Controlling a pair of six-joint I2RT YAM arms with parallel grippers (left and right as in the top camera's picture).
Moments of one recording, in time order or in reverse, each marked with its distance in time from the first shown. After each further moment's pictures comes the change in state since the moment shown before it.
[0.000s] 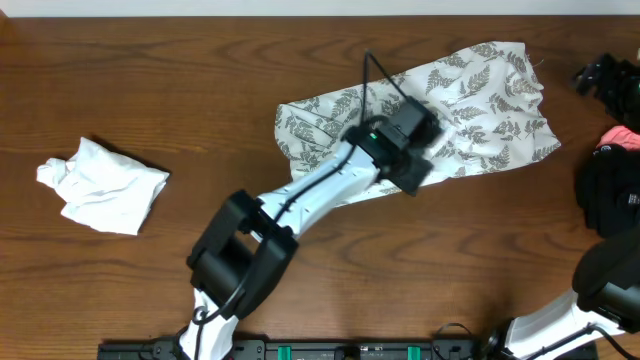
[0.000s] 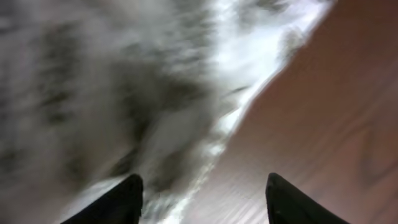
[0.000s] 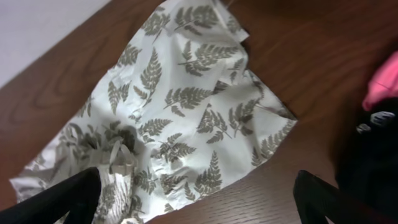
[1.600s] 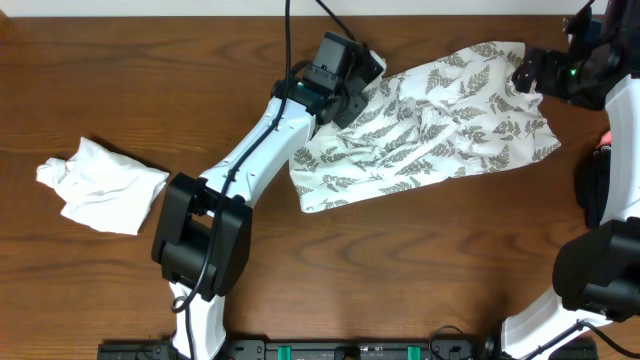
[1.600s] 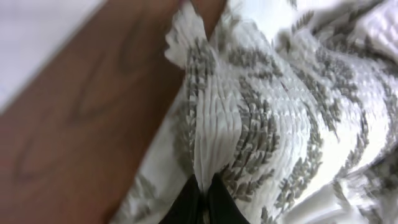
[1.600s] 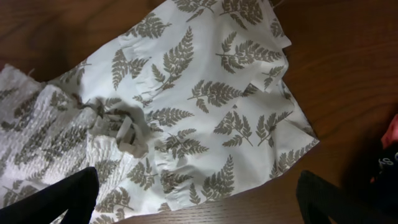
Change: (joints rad) left arm 0.262 -0.009 0.072 0.132 -0.095 0.465; right arm 0.224 0.000 0.000 0.015 0.200 -0.070
